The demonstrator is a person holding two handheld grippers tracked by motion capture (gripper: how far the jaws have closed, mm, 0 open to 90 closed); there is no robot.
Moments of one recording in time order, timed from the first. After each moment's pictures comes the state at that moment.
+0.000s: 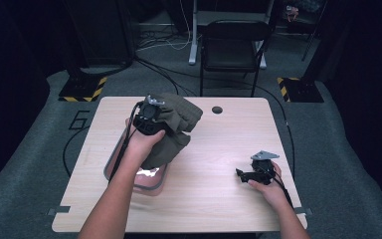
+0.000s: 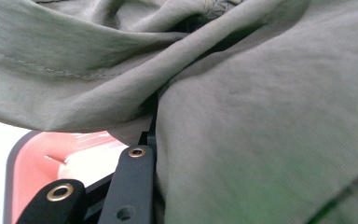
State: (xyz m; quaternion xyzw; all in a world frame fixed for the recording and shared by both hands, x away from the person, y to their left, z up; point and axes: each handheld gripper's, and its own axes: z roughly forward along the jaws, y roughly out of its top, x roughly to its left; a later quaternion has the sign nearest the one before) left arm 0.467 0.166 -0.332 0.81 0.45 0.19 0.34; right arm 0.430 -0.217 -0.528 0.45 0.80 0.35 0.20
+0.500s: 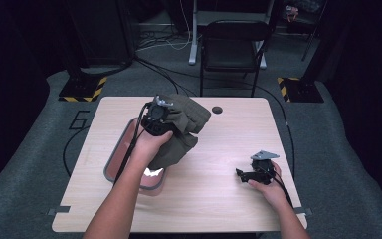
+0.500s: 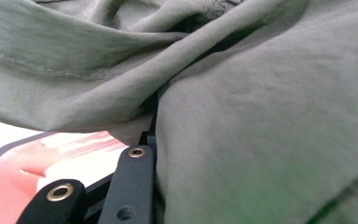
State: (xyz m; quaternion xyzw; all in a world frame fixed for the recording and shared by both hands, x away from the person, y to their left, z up) left arm 0.465 0.146 -0.332 0.81 0.43 0.18 0.34; right arm 0.431 -0.217 -0.528 0.45 0.80 0.35 0.19
